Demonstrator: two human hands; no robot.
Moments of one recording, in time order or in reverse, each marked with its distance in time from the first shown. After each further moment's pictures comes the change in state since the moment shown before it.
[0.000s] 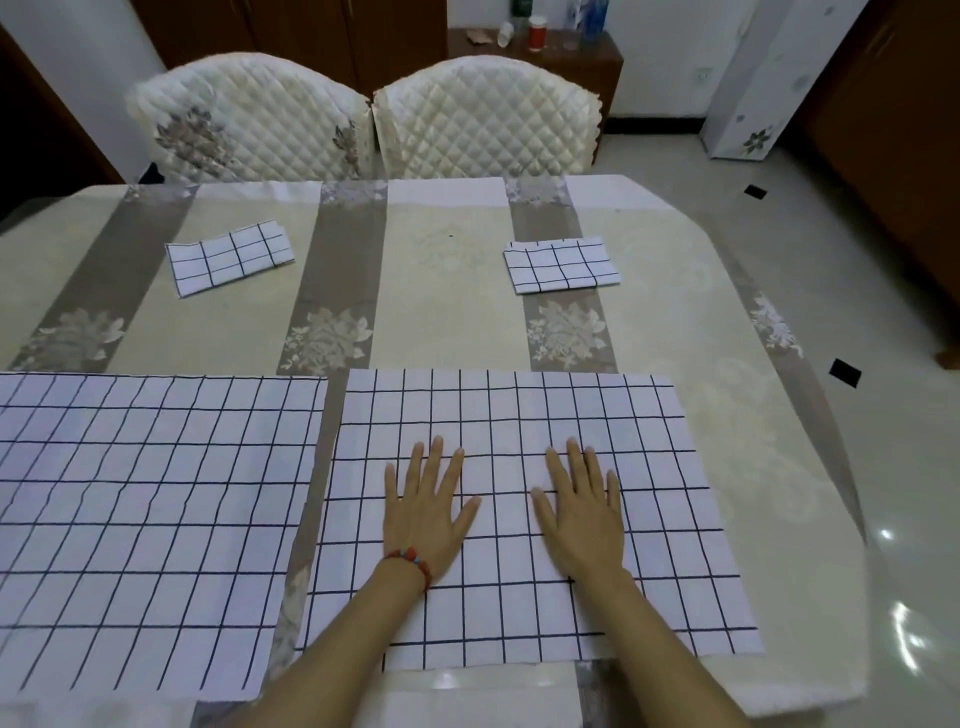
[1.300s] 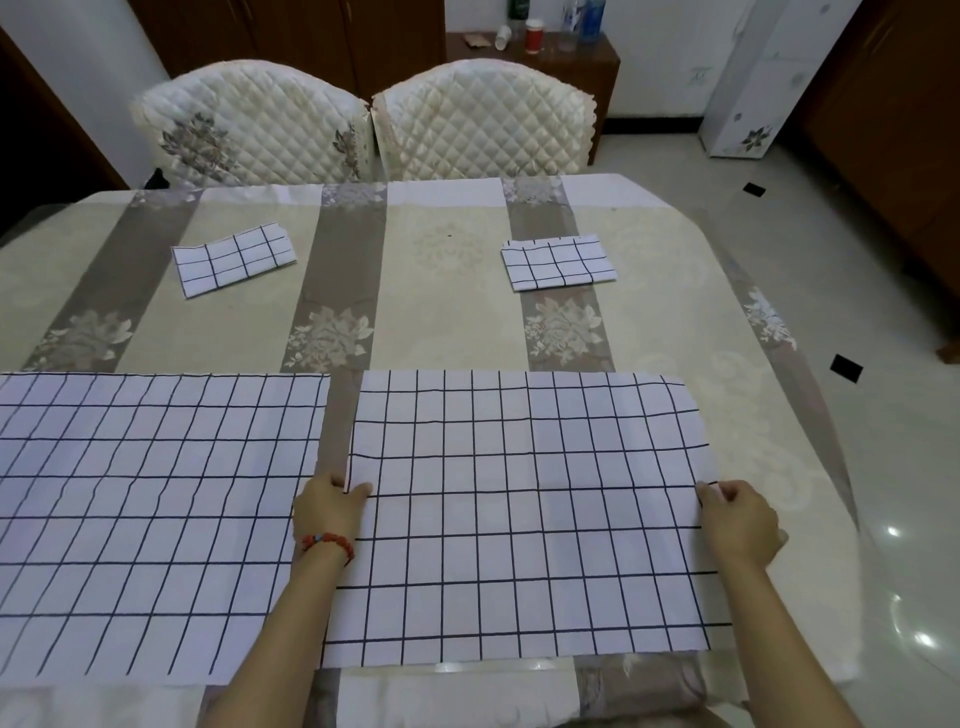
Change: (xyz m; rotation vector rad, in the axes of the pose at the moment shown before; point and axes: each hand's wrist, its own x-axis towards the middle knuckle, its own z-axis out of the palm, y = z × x) left_hand -0.013 -0.055 -0.065 -0.659 0.183 -0.701; right_hand -0.011 0.111 -0.069 0.356 0.312 0.745
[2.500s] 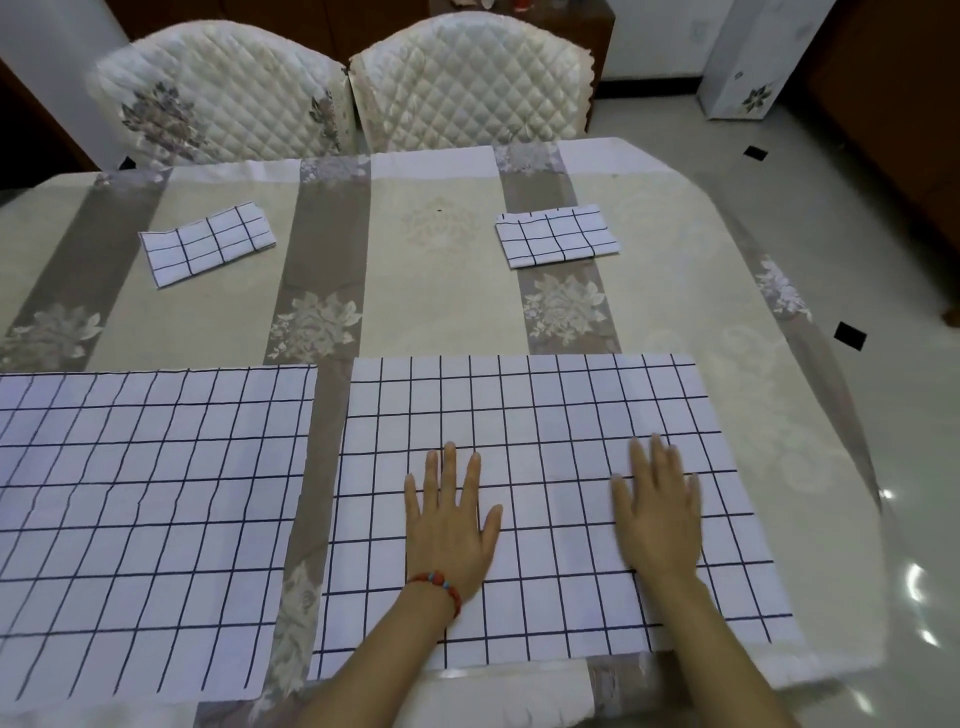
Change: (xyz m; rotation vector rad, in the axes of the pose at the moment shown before) left_hand -0.068 0.006 0.087 0.660 -0.148 0.740; right_hand -0.056 -0.009 0.057 -0.299 -0.183 -0.528
